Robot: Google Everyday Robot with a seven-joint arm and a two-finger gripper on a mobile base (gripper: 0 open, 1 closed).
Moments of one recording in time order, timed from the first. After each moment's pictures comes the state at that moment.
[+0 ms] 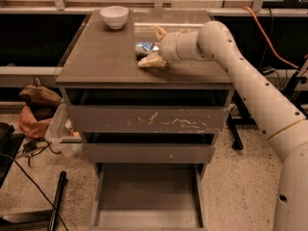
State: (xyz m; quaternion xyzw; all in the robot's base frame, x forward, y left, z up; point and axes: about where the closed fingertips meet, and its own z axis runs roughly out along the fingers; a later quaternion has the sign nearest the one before) arm 0.788 0.003 0.850 -0.62 0.55 0.08 0.55
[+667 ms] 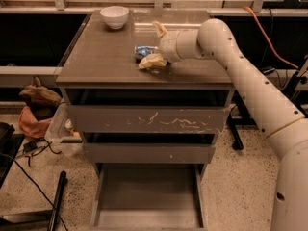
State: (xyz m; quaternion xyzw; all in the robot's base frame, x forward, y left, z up) arm 0.790 0.003 0.854 -0.62 0.55 0.08 0.55
